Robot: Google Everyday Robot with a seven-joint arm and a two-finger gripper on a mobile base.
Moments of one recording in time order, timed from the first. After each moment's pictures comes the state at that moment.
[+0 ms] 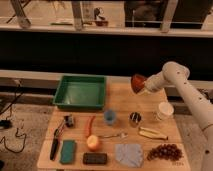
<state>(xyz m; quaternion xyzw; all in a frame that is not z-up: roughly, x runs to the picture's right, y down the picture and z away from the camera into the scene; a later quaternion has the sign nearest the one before) 0.227 0.013 0.864 -0.23 -0.20 0.17 0.94</state>
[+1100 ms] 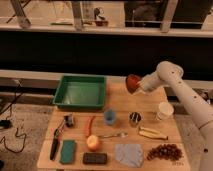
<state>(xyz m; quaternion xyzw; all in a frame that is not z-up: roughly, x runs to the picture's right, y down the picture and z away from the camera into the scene) 0.181 0.007 0.855 -0.22 -0.22 0.13 0.94</state>
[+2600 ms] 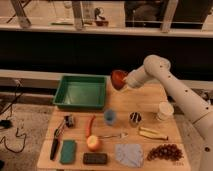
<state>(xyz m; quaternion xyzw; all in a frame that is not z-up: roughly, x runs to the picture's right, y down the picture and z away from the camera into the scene) 0.100 -0.008 0.820 -0.22 -0.28 0.04 0.93</state>
